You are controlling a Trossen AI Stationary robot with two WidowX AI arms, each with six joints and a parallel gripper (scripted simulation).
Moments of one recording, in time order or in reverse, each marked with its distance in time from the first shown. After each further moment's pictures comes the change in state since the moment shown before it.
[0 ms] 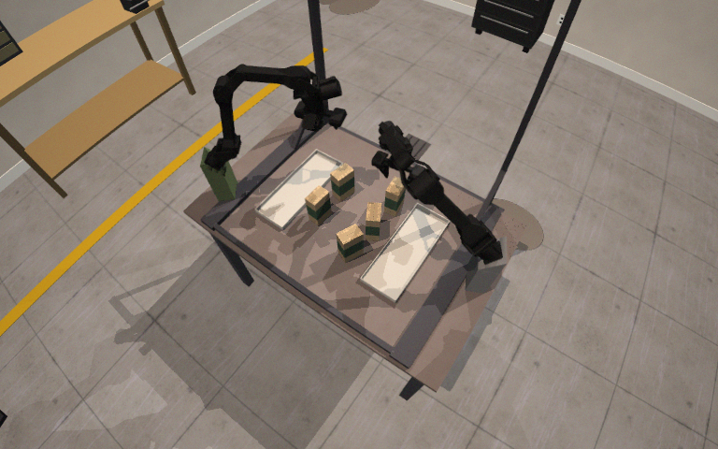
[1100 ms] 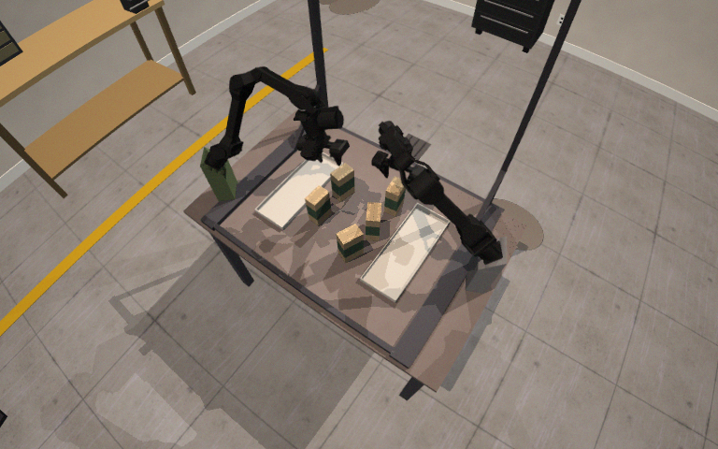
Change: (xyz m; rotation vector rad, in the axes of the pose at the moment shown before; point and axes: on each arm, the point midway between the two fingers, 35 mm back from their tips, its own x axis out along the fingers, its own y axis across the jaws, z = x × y) left arm 0.000 0.000 0.000 0.000 0.000 0.000; right arm -0.005 0.077 0.130 0.028 -0.281 0.195
